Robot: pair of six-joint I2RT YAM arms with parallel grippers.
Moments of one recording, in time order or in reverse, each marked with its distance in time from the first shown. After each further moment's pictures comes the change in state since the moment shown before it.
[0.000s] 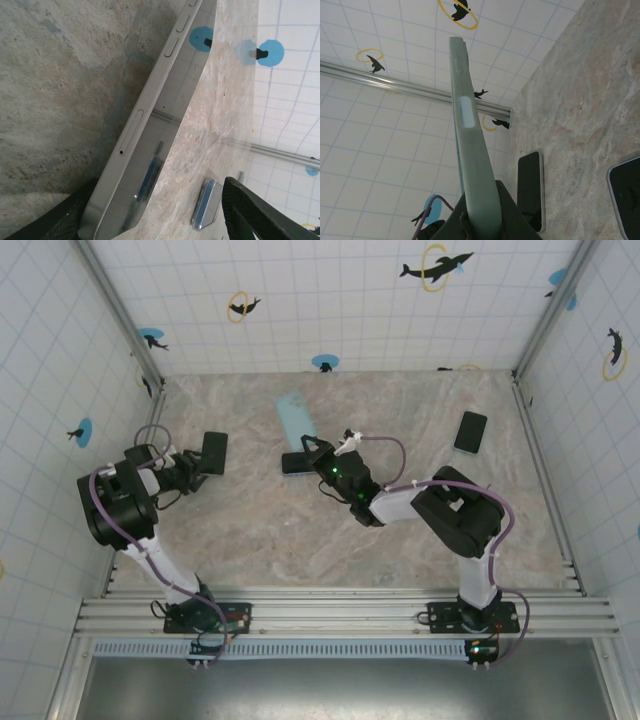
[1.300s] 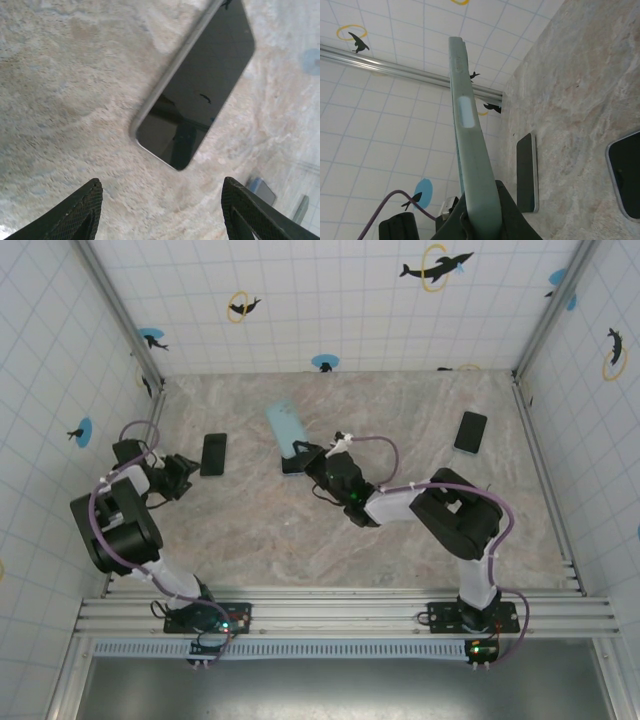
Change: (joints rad) left arm 0.019 -0.229 0.032 -0.381 -0.272 0.155; right arm 0.042 0.006 0.059 -0.112 -0.003 -0.007
